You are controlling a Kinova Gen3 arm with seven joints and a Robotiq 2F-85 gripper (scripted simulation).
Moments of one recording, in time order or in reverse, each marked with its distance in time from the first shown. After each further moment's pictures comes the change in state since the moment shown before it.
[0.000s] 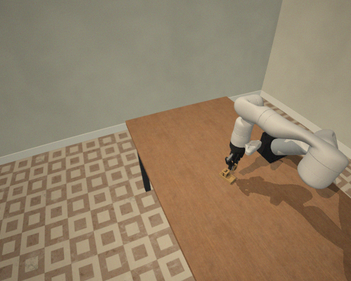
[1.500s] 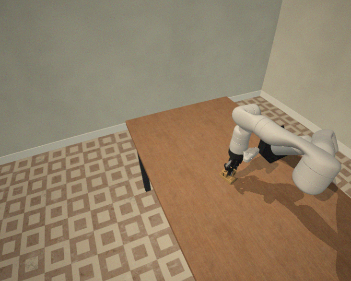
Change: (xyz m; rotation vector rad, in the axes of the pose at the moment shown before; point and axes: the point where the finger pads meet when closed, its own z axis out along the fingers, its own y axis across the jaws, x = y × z) arm 0.002 -0.002 0.039 0.009 0.006 0.003
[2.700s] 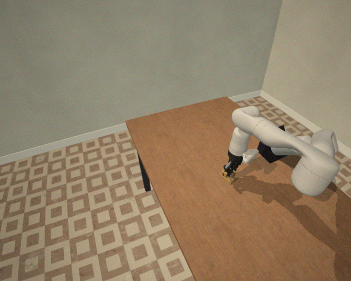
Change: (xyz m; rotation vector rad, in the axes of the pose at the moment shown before) arm 0.000 0.001 0.009 -0.003 -0.001 -0.001
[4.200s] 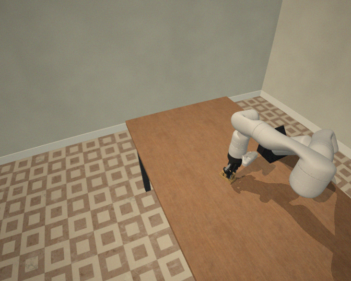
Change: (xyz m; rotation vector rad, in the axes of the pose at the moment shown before) arm 0.000 -0.001 0.015 0.003 0.001 0.001
